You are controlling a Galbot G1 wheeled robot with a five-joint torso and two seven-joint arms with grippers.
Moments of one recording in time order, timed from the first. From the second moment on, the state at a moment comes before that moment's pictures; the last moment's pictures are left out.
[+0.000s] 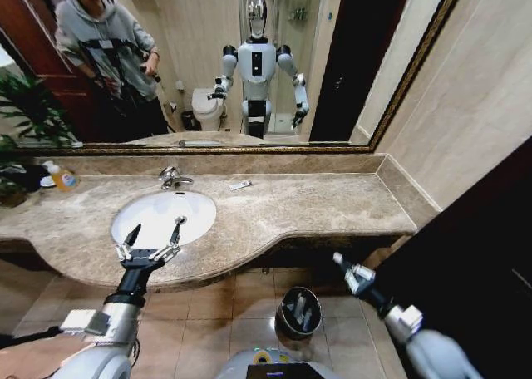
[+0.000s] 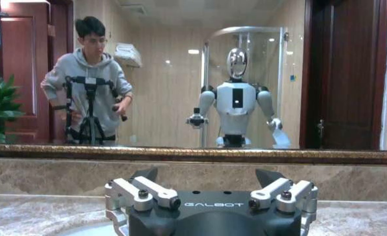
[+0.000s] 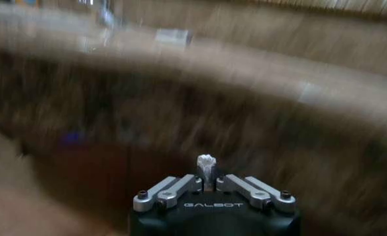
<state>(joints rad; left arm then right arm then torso) 1.84 -1.36 -0.82 -2.47 -0.37 0.04 0.05 -1.68 1.12 0.59 1.65 0.14 0.34 -0.35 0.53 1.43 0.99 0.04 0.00</state>
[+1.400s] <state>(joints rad) 1.84 -1.36 -0.82 -2.47 -0.37 0.04 0.05 -1.37 1.23 0.47 1.13 -0.29 0.27 -0.33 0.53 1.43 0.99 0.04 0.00</state>
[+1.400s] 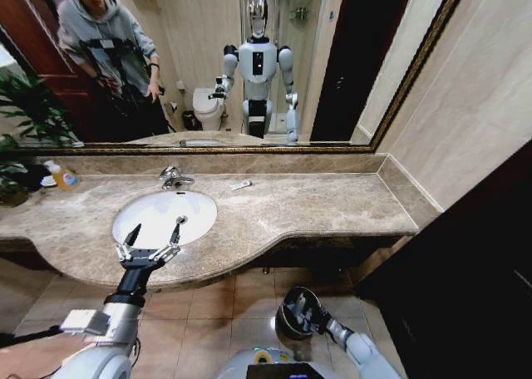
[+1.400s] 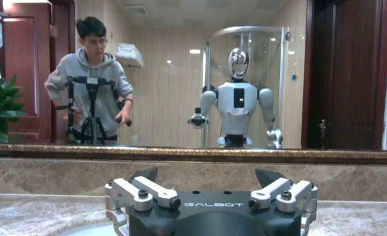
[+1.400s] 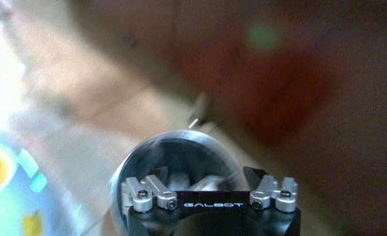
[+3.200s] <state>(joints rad) 1.84 -1.36 -0.82 -2.47 -0.37 0.04 0.05 -0.20 0.95 -0.44 1.54 0.25 -0.11 -0.42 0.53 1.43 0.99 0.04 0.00</state>
